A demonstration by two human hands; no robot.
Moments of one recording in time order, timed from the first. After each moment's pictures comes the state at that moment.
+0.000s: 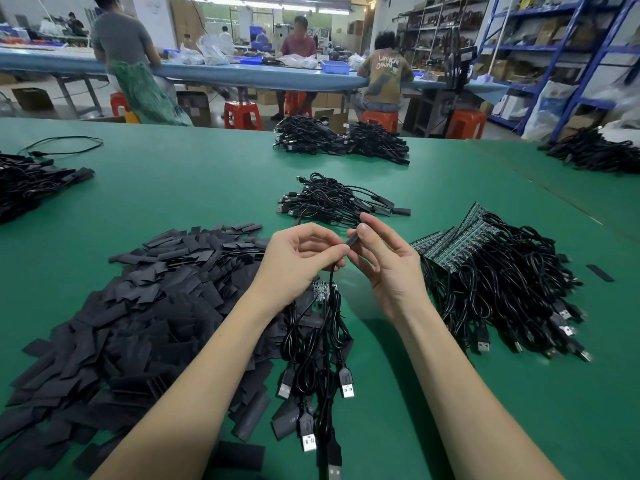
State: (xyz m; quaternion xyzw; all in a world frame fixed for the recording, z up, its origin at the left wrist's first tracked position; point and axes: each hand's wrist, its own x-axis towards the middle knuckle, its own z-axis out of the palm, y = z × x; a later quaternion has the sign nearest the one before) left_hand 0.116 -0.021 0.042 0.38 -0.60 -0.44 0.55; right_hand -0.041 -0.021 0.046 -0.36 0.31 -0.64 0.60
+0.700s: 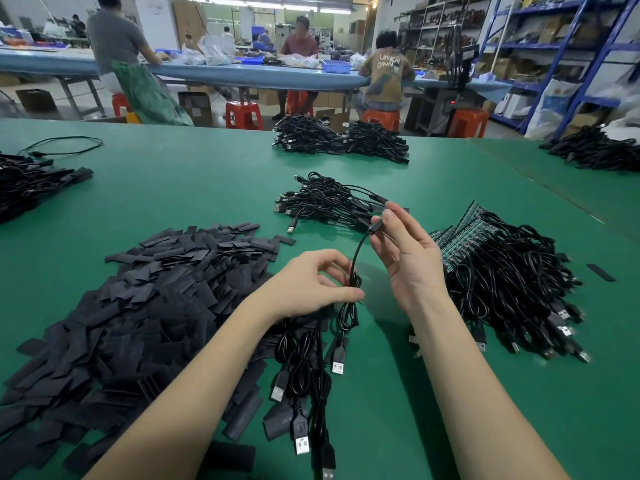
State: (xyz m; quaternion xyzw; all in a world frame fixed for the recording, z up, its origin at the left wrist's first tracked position) left_hand 0.107 -0.018 0.037 0.49 -0.70 -0.43 0.31; right_hand -0.063 -0.025 0.060 -0.30 0.33 -0.69 0.58
